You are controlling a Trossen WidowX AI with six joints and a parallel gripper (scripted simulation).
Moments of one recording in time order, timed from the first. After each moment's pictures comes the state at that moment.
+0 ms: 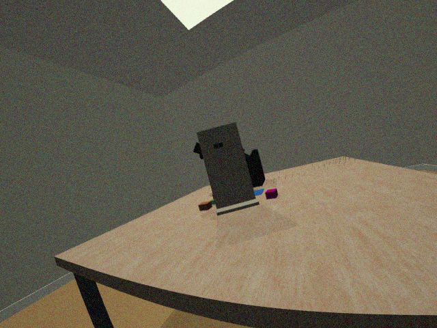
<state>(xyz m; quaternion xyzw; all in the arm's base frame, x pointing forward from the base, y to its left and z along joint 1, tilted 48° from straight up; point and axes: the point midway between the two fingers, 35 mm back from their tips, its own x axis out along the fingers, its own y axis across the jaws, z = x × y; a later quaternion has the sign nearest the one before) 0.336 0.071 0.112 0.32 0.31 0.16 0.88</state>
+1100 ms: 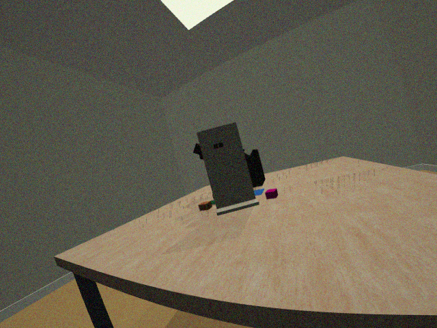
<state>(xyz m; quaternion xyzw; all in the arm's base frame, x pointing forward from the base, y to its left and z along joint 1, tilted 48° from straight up) 0.324 0.064 0.118 0.32 0.31 0.16 0.88</state>
